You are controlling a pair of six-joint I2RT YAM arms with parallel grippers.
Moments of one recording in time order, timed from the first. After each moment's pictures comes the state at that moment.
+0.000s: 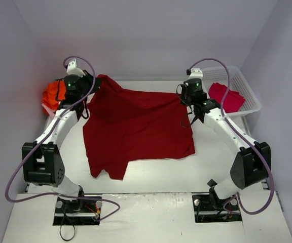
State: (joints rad) left arm -0.07 1.57 1.23 0.17 0.15 -0.56; right arm 0.36 1.54 1.26 -0.25 0.26 0.24
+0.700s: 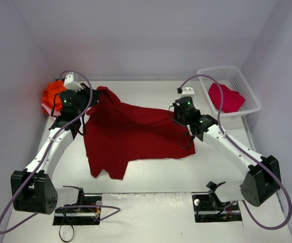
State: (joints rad) left arm -0.11 1.26 0.98 0.12 0.15 -0.56; right arm 0.54 1.35 1.05 -0.33 0.31 0.33
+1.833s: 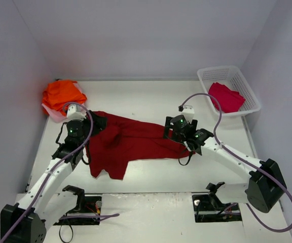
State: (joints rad) left arm -0.26 0.92 0.61 0.02 -0.06 -0.69; right arm 0.67 1.27 0.83 -0.38 0.42 0.63
